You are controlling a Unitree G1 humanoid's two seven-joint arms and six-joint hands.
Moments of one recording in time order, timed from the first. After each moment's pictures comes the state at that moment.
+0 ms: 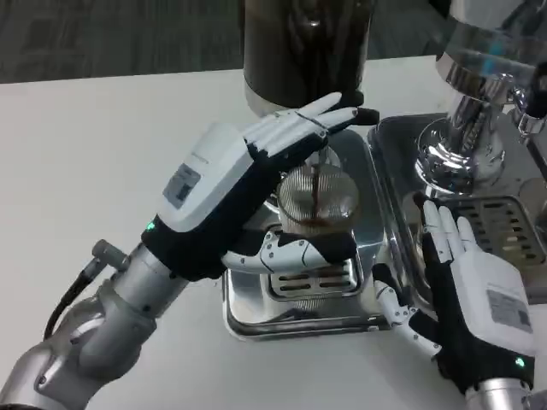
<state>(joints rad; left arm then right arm) -0.33 0.38 -0.19 0.47 0.60 -1.00 0.21 0.21 -0.21 0.30 -0.04 -0.84 0.06 -0.40</state>
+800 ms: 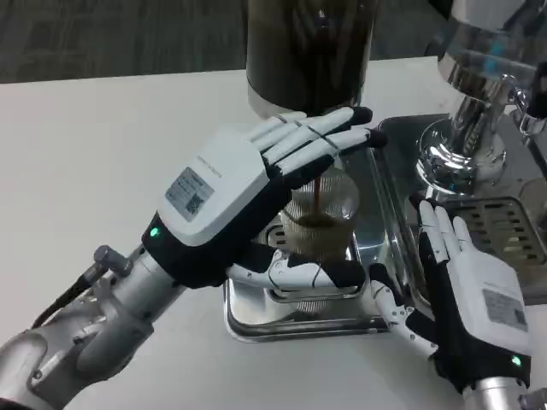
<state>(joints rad) -0.34 0.48 -0.29 0.39 0.80 -0.91 0.41 0.20 -0.21 0.30 -0.03 -0.82 0.05 -0.40</state>
